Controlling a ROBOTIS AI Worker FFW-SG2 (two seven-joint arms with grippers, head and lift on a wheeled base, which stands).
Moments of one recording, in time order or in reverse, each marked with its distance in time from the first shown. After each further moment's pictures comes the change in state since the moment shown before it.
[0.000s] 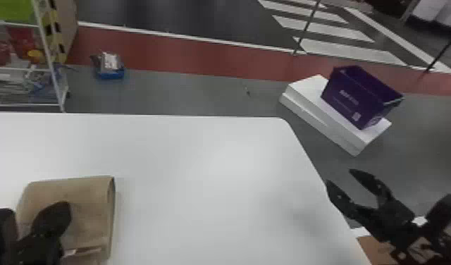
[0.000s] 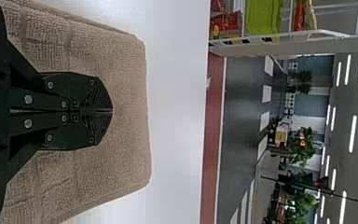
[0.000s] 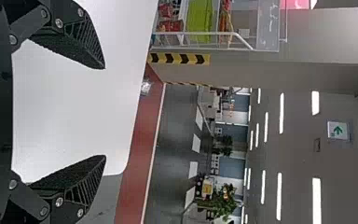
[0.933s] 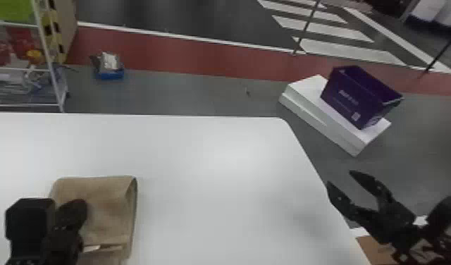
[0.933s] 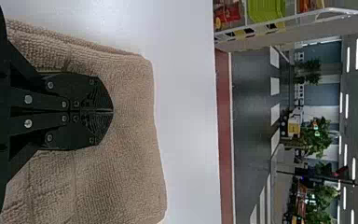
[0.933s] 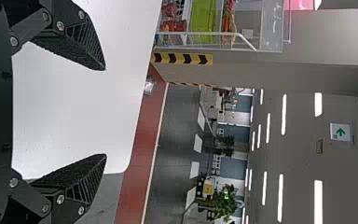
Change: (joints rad) left arm -0.107 0.000 -0.073 0.125 -0.076 0.037 0.053; right arm 0.010 -0.007 0.000 0.007 0.008 -0.012 0.002
